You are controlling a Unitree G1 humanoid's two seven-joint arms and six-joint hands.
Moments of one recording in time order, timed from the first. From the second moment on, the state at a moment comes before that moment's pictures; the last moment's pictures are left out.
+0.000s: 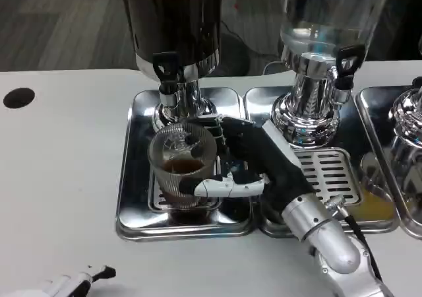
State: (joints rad) left arm 0.99 0.31 0.14 -0.53 0.83 -0.34 0.13; right arm -0.41 -0.01 0.13 0.84 -0.16 -0.64 0.16
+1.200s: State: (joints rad) left arm 0.84 0.33 0.06 -0.44 0.82 -0.31 0.10; right arm -0.02 -0.22 0.07 0.34 -0.04 -0.49 0.34
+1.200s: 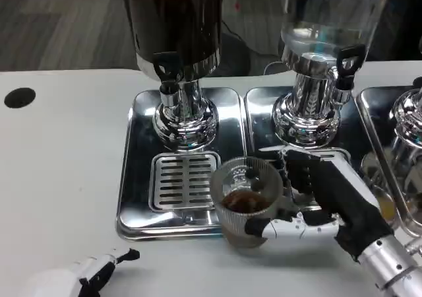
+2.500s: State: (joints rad) left arm 0.83 0.34 0.02 -0.46 0.82 -0.22 0.07; right arm 0.14 -0.29 -0.10 0.48 0.16 -0.78 0.53
